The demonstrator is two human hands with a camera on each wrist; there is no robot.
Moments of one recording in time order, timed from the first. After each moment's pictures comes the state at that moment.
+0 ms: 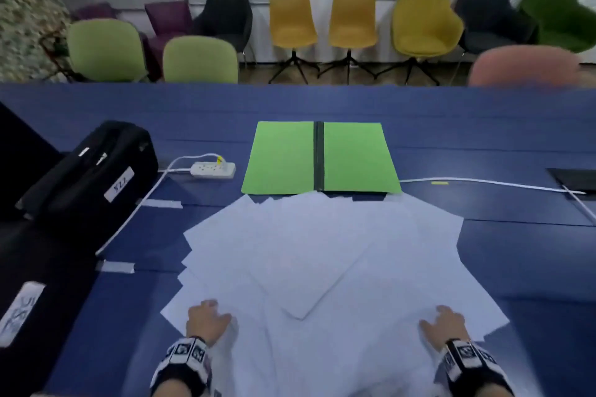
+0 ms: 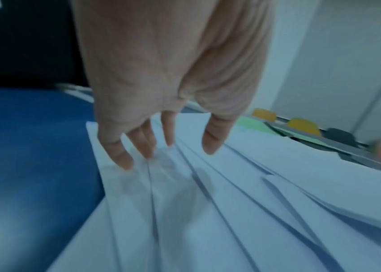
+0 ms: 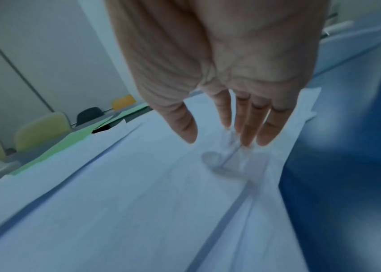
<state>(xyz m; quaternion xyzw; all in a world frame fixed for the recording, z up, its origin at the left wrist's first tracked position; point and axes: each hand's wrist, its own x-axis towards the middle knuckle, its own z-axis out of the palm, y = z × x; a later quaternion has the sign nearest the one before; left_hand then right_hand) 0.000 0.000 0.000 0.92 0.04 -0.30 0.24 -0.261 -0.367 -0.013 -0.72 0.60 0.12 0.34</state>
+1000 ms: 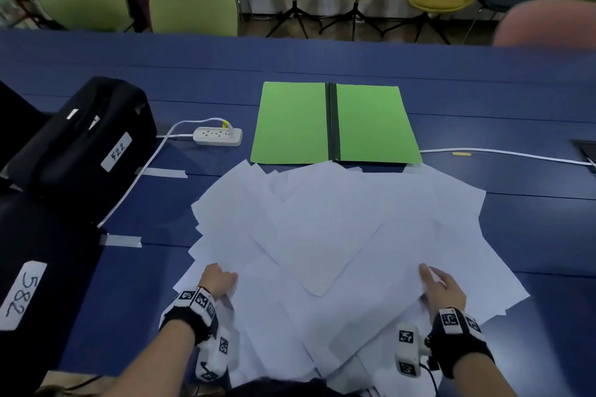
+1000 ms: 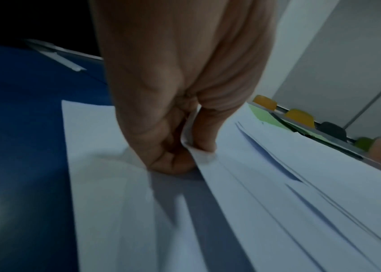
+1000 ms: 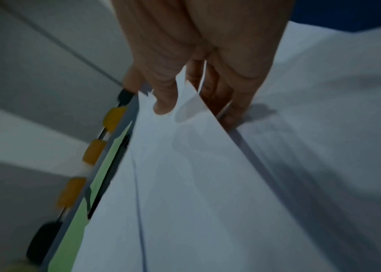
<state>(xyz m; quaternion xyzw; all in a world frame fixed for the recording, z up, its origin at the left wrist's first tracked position) 0.057 -0.005 -0.001 0.86 0.12 -0.36 0.34 -0.211 -0.322 -0.011 -0.52 0.67 -0.15 0.51</state>
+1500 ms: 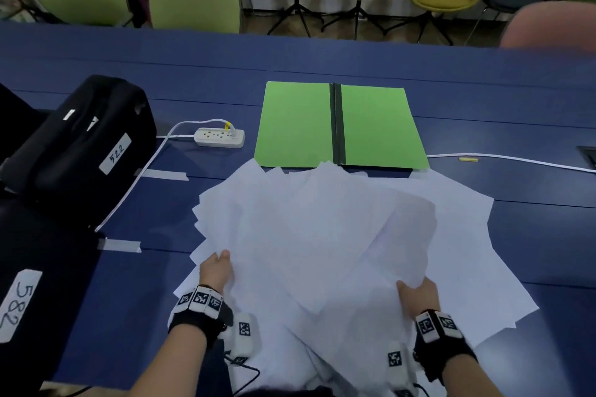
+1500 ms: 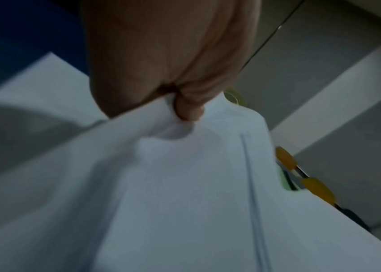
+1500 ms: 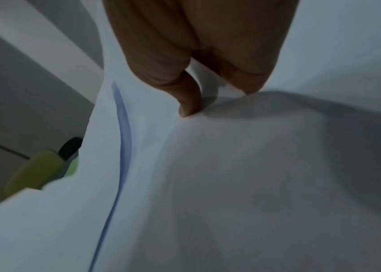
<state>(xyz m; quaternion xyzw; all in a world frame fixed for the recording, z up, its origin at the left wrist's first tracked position) 0.076 -0.016 -0.002 0.79 0.23 -0.30 0.47 -0.166 -0.294 0.008 -0.62 0.62 -0.04 0.48</state>
